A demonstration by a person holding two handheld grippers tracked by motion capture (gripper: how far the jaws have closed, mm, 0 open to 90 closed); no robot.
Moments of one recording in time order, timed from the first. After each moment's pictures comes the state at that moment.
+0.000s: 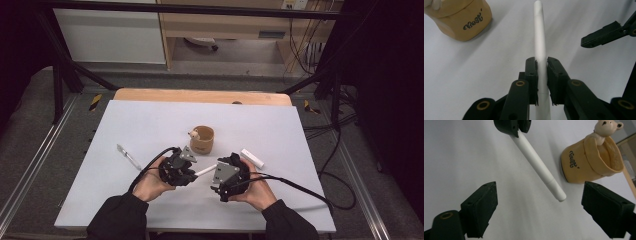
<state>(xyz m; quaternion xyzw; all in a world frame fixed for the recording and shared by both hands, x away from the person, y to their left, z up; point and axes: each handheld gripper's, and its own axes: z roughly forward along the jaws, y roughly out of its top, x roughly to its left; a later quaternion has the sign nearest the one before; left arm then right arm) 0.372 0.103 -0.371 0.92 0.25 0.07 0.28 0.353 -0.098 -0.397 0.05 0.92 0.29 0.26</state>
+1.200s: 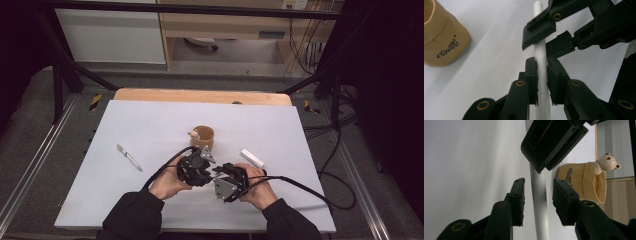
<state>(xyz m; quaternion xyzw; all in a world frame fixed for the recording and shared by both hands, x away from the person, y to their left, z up) 0.372 0.059 -0.363 0.94 0.22 0.05 0.27 0.348 -0.101 -0.403 -0.16 0.90 0.24 0.34</state>
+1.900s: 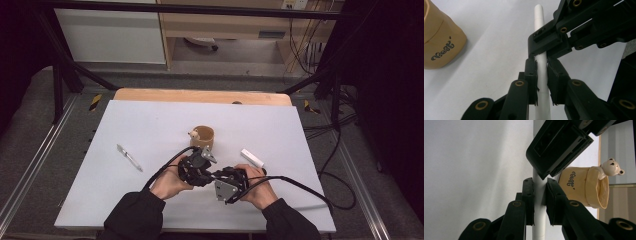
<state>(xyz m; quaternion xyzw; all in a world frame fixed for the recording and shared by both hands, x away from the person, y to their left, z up) 0.374 0.058 -0.364 0.93 0.22 0.04 0.28 0.348 -0.102 -0.403 -0.18 0.90 0.24 0.33</state>
